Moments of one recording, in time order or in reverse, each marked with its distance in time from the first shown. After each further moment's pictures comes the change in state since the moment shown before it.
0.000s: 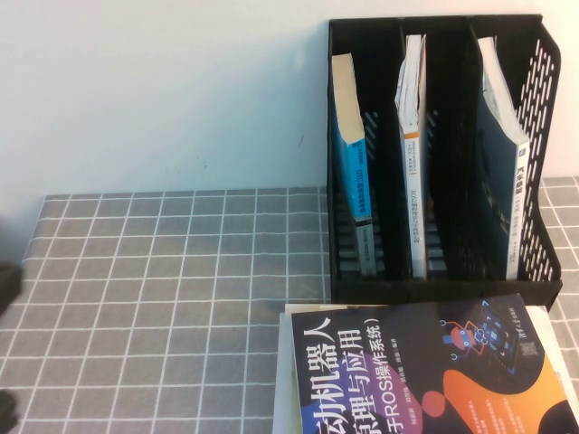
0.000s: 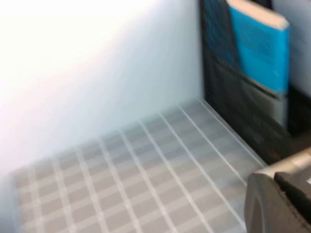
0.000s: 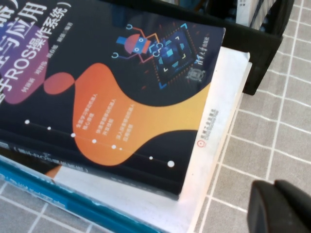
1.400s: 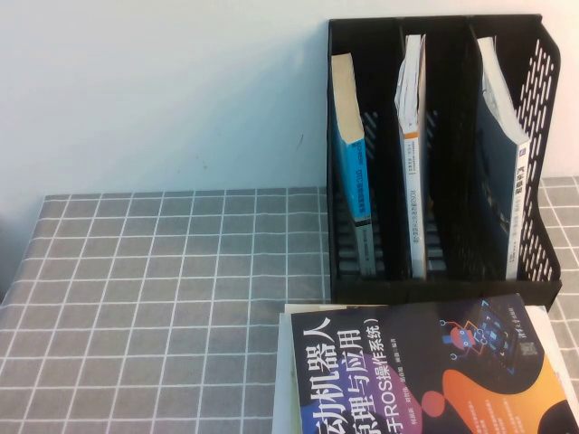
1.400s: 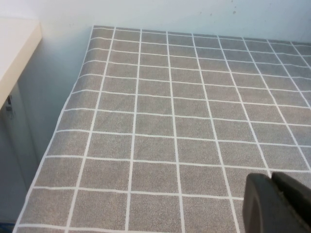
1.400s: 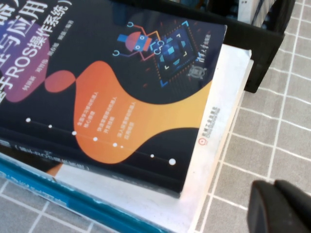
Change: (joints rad) right arm 0.000 0.000 0.002 0.003 0.004 0.000; left arm 0.485 -0.566 0.708 -0.332 -0.165 0.097
